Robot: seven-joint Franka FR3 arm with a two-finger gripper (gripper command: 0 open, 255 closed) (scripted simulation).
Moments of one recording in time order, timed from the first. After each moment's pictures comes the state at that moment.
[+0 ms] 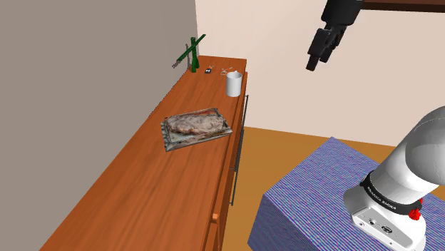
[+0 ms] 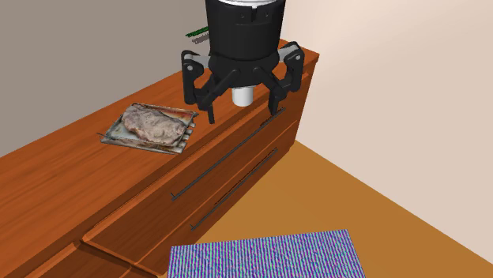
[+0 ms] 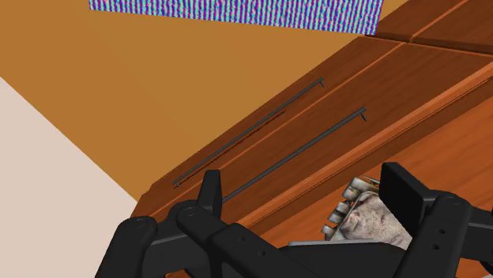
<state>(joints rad) 0.02 -0.80 0.06 -2.44 0.07 1.70 -0.07</state>
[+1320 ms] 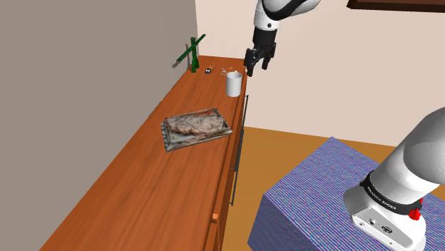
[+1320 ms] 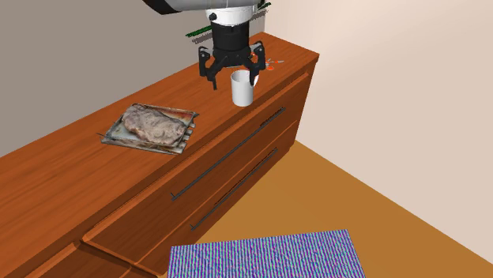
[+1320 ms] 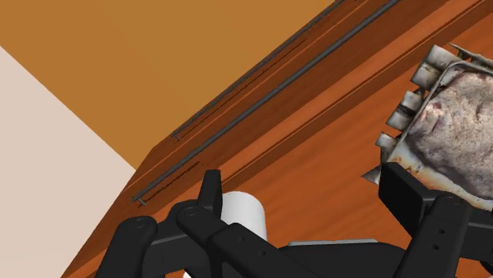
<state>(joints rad) -0.02 -0.10 0.11 -2.10 0.01 2.07 -0.01</state>
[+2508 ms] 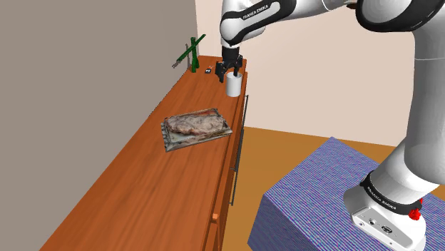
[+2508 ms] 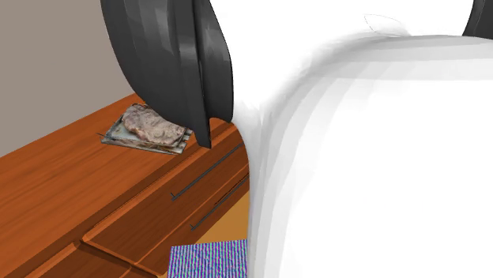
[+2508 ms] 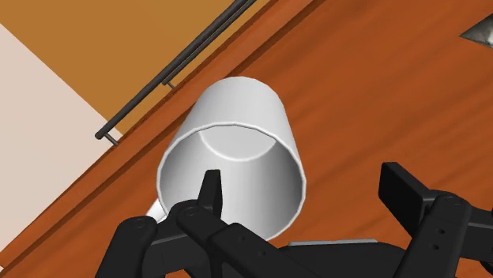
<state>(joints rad) 0.01 0.50 0.09 -1.54 -0.09 2.11 0.06</state>
